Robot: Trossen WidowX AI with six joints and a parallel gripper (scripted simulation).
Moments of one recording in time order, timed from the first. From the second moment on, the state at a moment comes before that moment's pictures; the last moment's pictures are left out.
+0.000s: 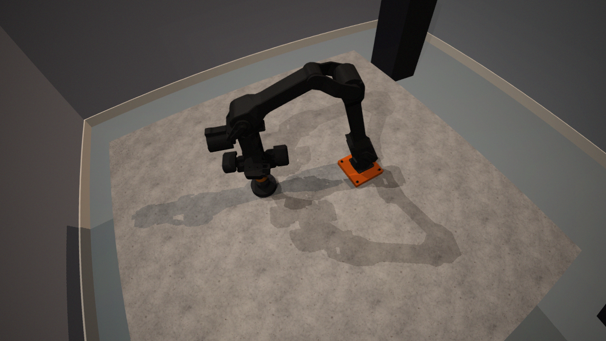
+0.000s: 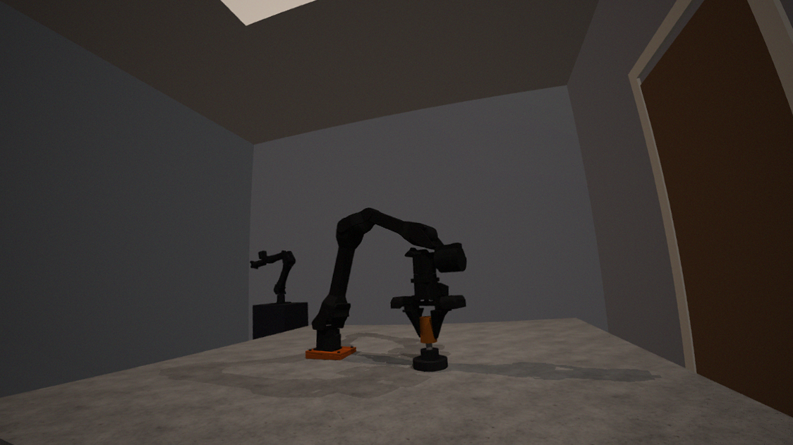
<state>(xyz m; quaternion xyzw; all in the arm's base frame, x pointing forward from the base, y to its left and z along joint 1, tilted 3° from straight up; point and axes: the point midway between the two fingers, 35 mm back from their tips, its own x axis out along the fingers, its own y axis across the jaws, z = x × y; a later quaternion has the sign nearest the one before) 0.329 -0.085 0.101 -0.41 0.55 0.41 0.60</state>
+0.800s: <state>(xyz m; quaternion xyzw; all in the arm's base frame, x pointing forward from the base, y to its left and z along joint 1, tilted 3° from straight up) 0.329 -0.085 0.101 -0.47 0.51 0.46 0.55</state>
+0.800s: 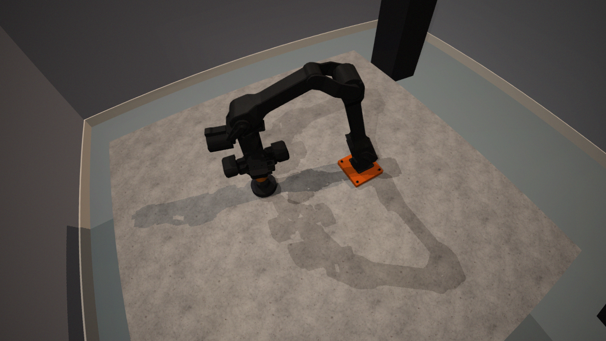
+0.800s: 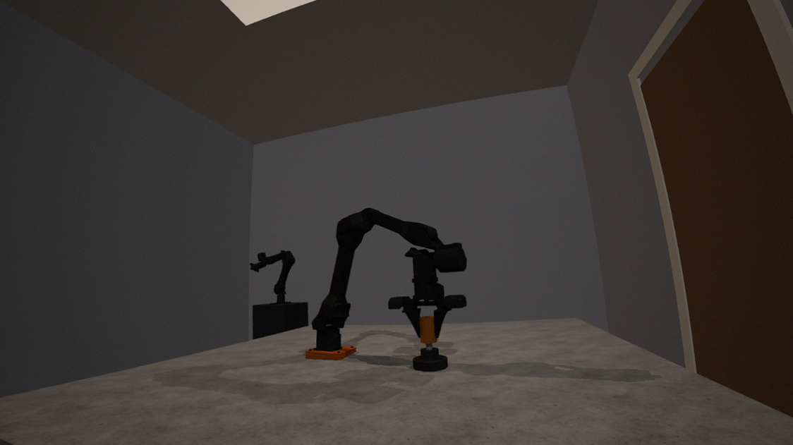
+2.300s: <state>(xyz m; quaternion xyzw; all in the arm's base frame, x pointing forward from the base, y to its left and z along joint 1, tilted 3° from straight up) 0.329 -0.086 0.101 -0.53 0.46 0.52 0.50</state>
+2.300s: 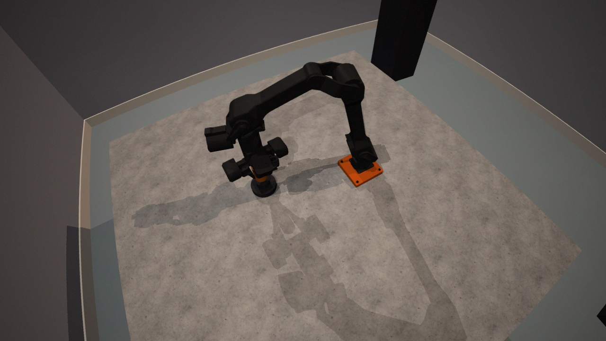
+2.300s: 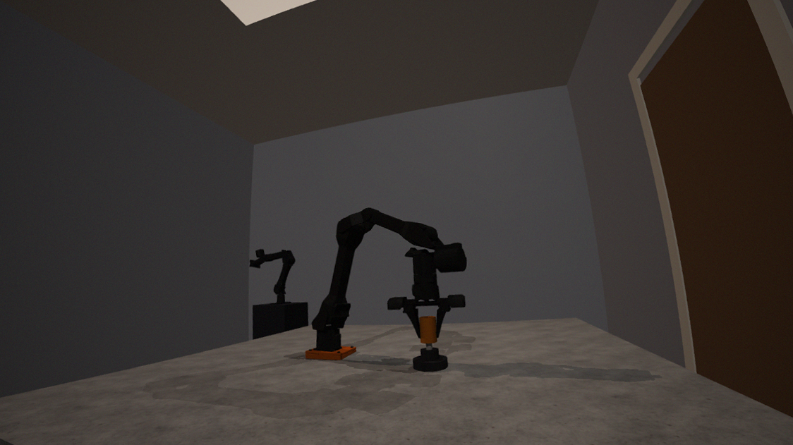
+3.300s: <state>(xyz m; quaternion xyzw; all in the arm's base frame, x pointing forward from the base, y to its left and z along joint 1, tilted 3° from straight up) 0.329 -0.086 0.102 -0.57 0.40 0.56 0.44</state>
